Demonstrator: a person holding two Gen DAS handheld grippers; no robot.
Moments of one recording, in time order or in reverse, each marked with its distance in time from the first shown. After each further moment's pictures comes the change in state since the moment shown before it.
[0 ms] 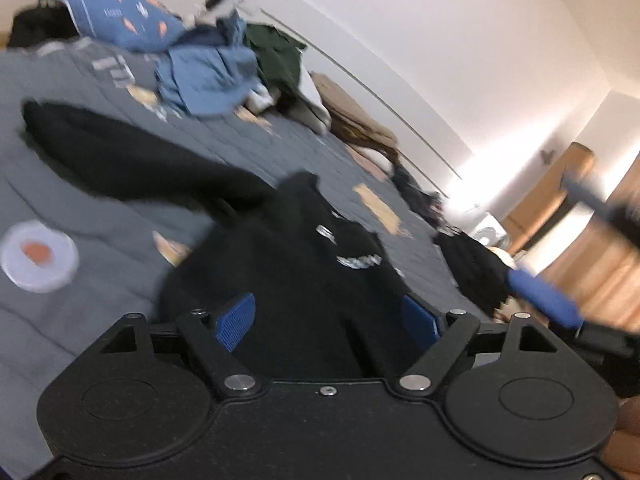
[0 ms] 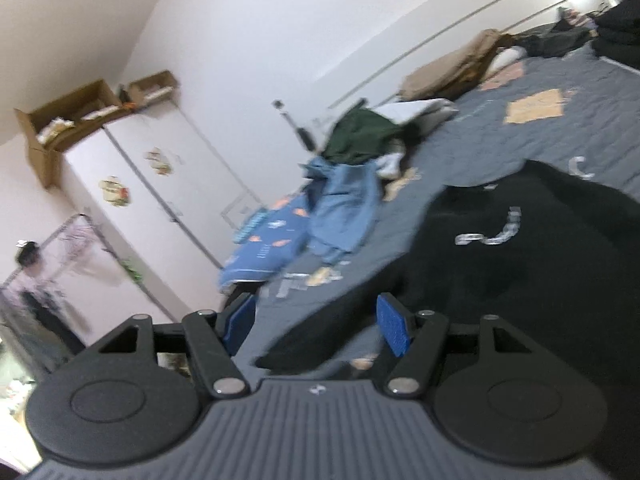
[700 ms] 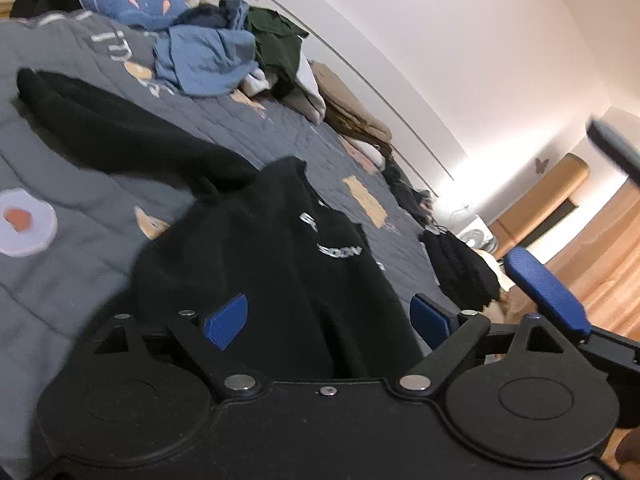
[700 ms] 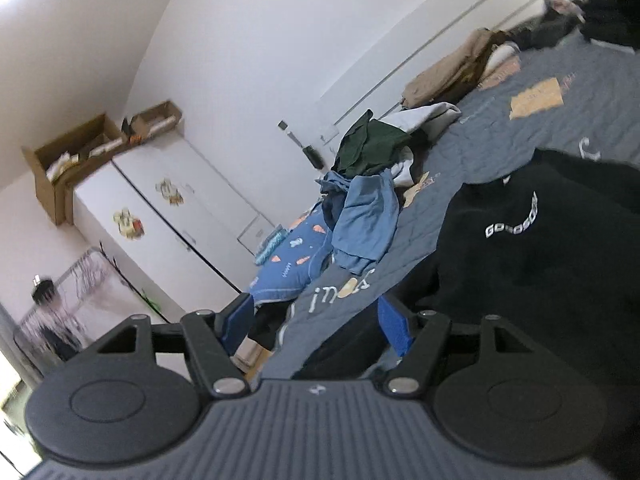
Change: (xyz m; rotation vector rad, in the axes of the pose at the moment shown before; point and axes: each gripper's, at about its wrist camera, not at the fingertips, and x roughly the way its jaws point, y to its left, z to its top) left arm 0.003 -0.002 -0.001 -0.057 0.011 -0.007; right arm -0.008 0.020 -0.012 0.062 -0.075 -0.002
